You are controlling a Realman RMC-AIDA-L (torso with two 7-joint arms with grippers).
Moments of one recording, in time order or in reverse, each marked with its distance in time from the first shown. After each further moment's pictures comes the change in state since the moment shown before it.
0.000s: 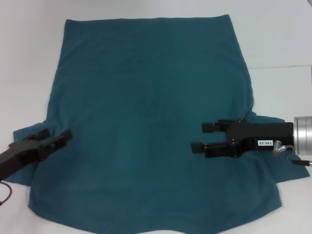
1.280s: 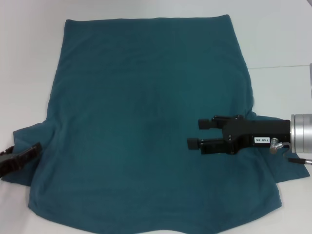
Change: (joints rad) left arm 0.020 -0.005 -0.009 -0.017 0.010 -0.283 -0.011; right arm 0.005 0.009 0.002 0.000 0.024 -0.003 0.003
